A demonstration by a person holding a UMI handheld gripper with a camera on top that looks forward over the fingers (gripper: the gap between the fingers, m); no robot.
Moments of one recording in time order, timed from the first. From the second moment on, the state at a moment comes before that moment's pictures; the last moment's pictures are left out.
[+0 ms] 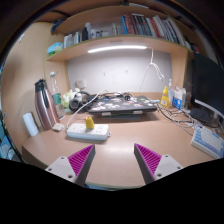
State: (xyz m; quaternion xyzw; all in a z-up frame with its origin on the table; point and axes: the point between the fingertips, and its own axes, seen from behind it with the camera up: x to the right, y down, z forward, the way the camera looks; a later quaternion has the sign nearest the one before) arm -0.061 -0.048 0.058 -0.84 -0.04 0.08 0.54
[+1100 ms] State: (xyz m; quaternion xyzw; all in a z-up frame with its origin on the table) arm -0.188 0.127 0.024 -0.84 -0.07 0.05 0.54
